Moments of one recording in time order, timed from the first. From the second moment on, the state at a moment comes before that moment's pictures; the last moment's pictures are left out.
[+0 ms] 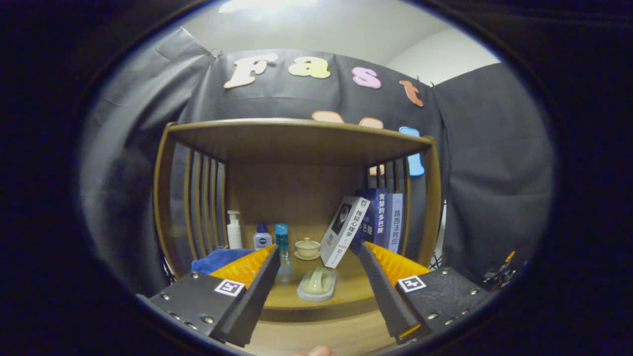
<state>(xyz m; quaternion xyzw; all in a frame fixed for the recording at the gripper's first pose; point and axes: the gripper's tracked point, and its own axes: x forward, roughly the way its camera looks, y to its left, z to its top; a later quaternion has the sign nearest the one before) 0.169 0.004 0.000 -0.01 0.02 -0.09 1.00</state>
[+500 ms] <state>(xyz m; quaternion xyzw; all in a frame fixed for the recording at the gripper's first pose) 0.073 0.016 -0.055 -0.01 0.02 -0.07 1.00</state>
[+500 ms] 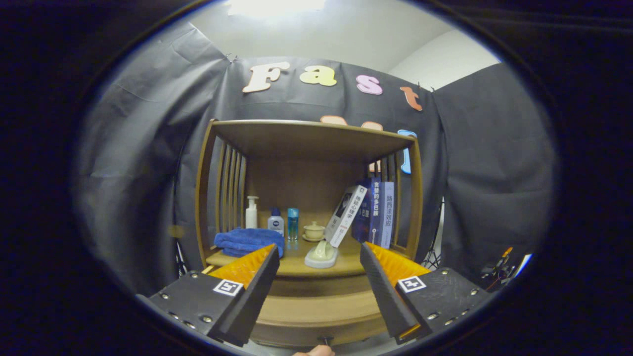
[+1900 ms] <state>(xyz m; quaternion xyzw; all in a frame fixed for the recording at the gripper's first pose) 0.036 -0.007 -0.220 0.09 0.15 -0.06 0.98</state>
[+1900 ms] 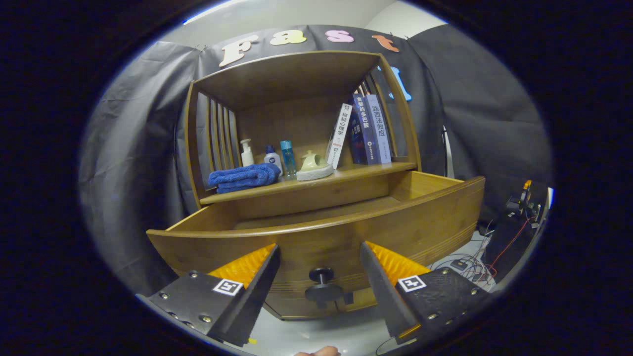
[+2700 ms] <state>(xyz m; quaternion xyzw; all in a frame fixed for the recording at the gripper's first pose) 0.112 -0.004 -0.228 0.09 0.17 -0.03 0.98</state>
